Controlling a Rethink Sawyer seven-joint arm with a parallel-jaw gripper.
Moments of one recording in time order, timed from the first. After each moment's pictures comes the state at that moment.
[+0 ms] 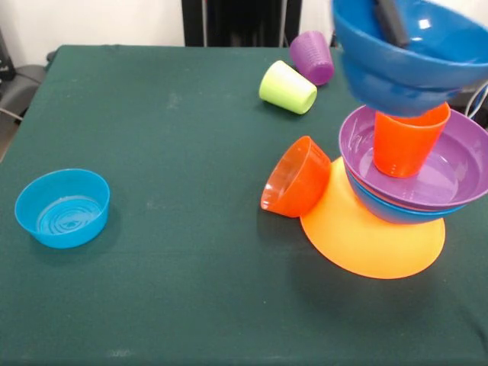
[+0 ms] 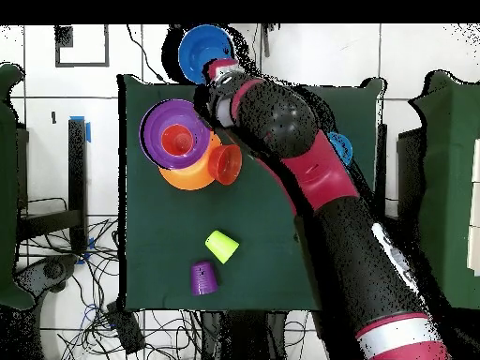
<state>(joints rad) -0.56 -0.81 0.54 1.73 0.63 0.39 2.33</state>
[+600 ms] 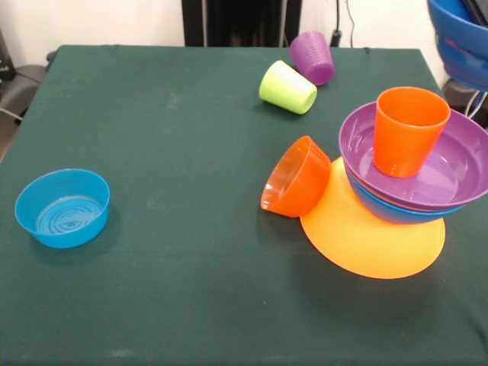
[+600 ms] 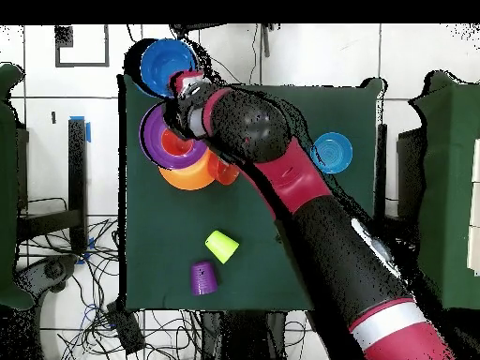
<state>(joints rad) -0.61 -0.80 0.70 1.84 0.67 0.39 2.33</state>
